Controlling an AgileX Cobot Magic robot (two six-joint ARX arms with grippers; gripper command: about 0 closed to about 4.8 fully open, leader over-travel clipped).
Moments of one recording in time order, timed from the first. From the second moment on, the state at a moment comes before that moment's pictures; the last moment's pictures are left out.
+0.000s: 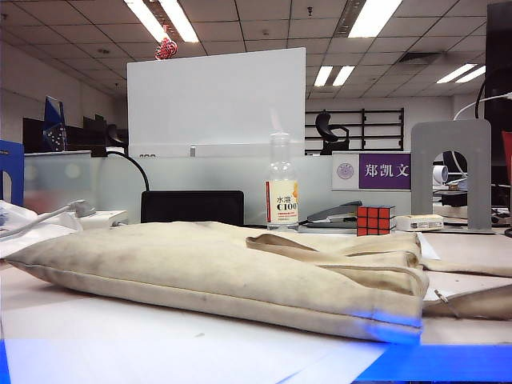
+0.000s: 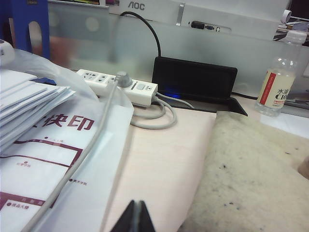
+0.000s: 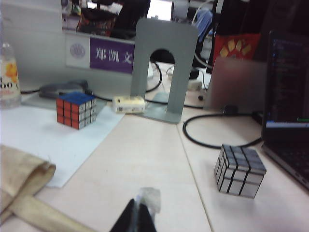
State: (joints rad) left arm -0.03 0.00 0.01 -0.02 0.04 -0.11; right arm 0.00 0.00 0.01 0.03 0.14 -0.13
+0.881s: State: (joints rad) left arm -0.03 0.00 0.01 0.00 0.15 -0.24; right arm 0.00 0.00 0.01 -0.01 0.11 0.13
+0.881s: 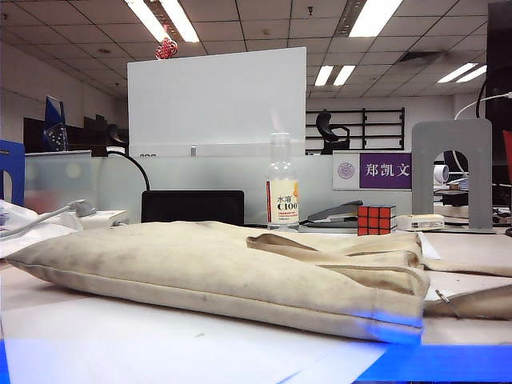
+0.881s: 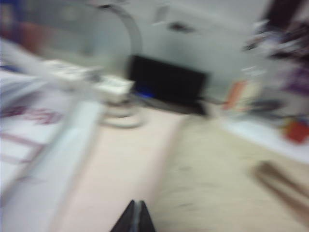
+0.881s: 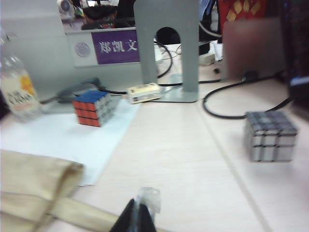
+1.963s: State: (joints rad) left arm -0.73 1.28 0.90 0.11 -0.08 -0.20; right arm 0.00 0.00 0.10 0.00 -0.15 0.48
